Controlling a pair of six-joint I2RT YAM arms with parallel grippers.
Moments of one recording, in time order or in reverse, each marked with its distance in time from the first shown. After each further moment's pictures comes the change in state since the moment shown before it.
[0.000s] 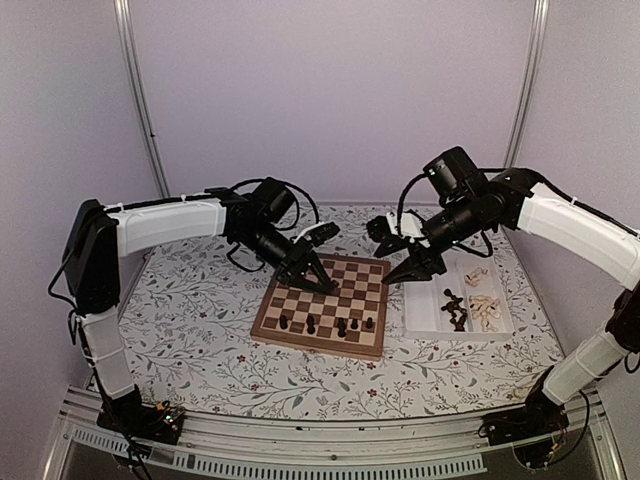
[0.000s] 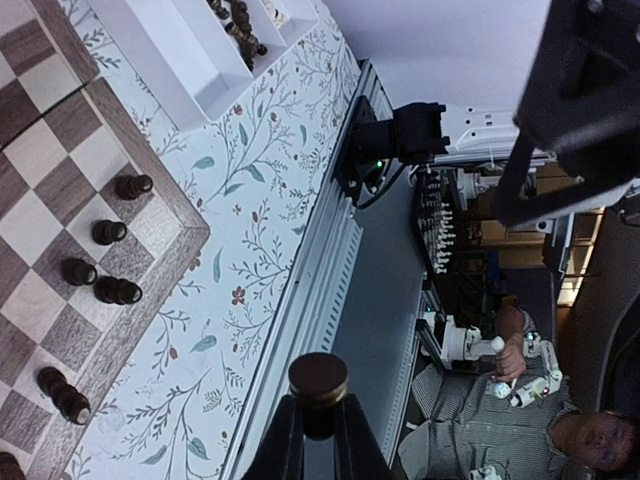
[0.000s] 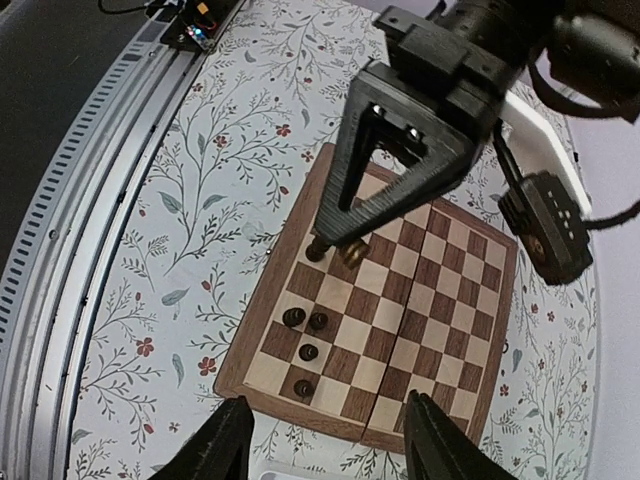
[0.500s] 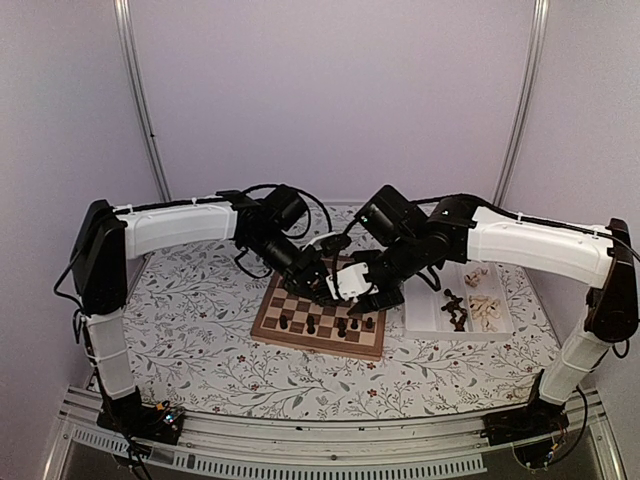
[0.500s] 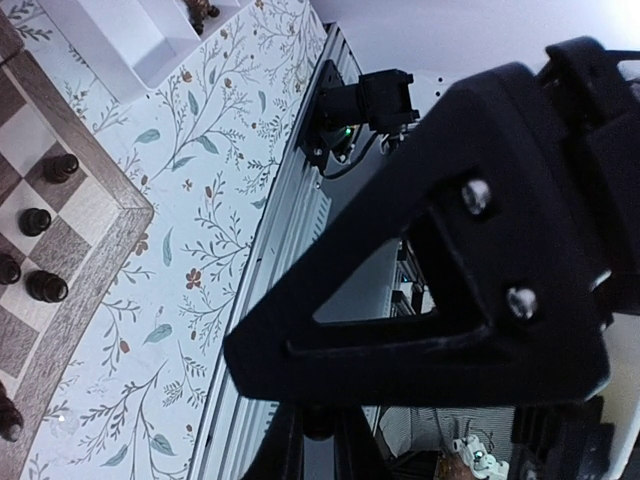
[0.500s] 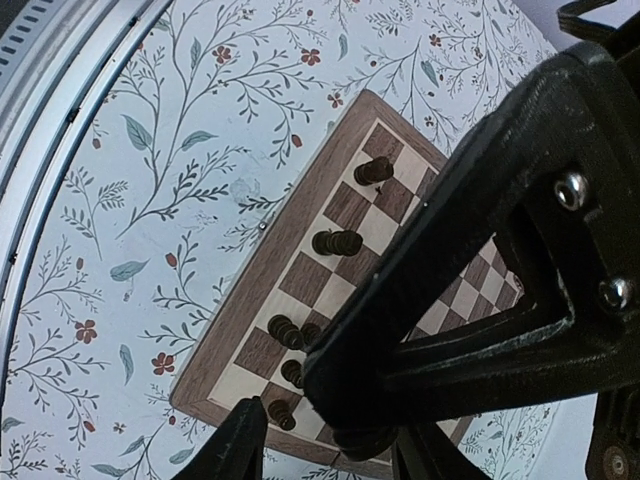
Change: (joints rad) left arm -0.050 0.035 0.039 -0.081 0.077 0.041; right arm 0.291 0.167 0.031 0.074 0.373 -0.079
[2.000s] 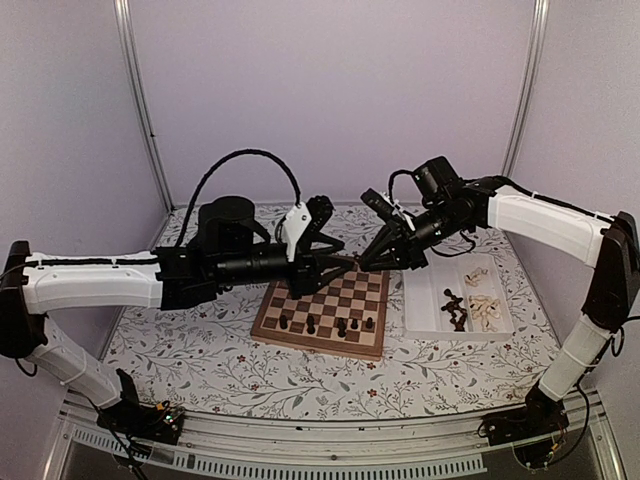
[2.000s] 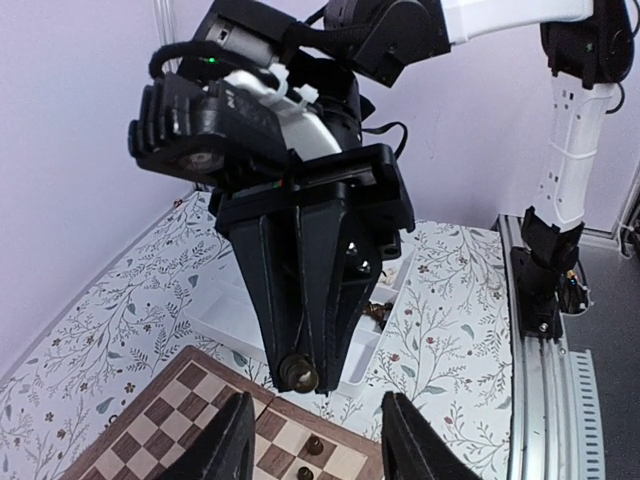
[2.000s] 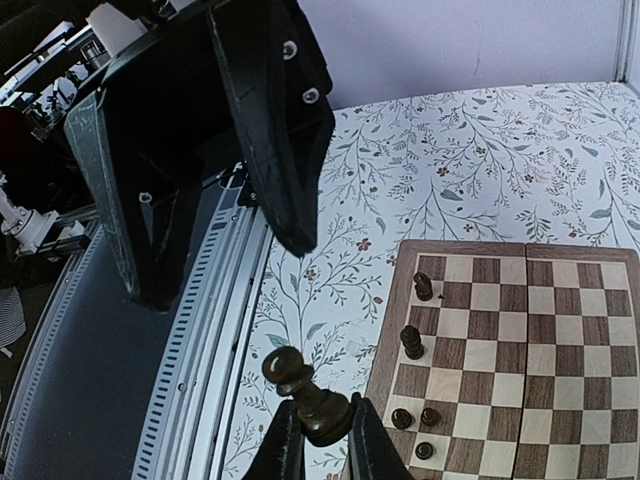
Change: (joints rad) left arm -0.260 -0.531 -0.582 1.039 -0.919 0.273; right arm -0.370 0.006 -0.039 0.106 -0.848 0.488
